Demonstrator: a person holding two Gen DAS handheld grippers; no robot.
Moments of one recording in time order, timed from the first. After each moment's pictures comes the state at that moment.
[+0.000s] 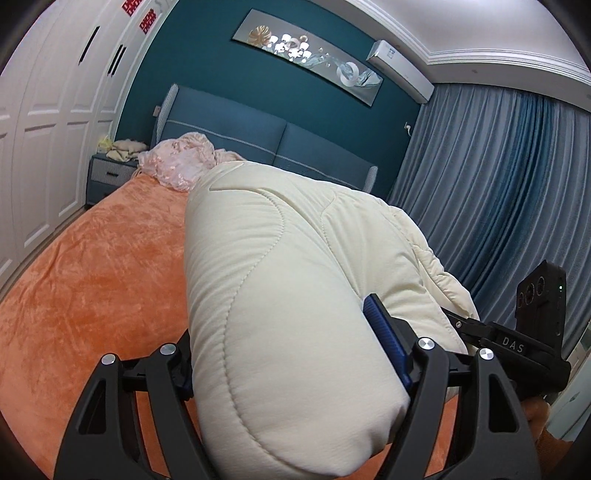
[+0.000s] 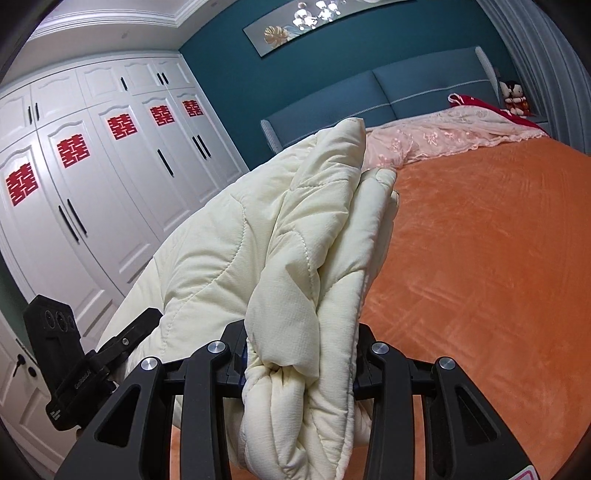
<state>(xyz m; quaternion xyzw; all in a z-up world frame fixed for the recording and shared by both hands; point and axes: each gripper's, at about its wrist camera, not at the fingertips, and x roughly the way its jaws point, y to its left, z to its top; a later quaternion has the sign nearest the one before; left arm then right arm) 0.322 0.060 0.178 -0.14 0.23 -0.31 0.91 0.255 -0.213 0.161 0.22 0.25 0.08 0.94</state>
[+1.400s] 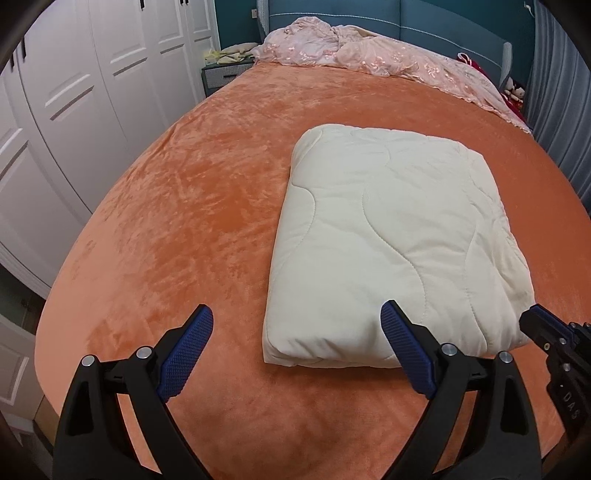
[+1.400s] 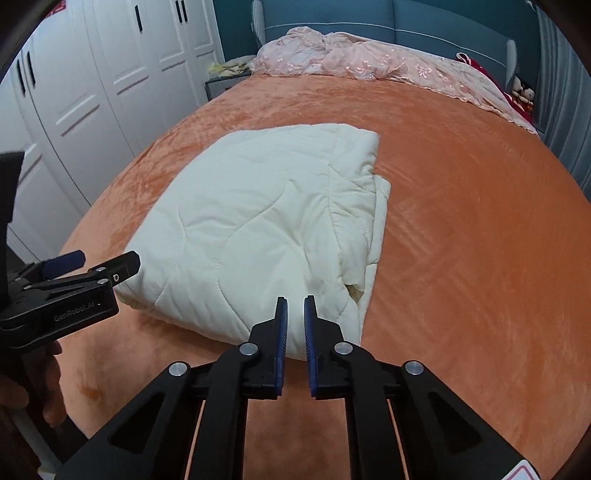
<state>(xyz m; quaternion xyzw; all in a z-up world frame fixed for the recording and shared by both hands) 0.293 0.022 0.052 0.03 0.46 -0.02 0.89 0.236 -0.159 0.030 0.03 0.45 0.02 0.89</state>
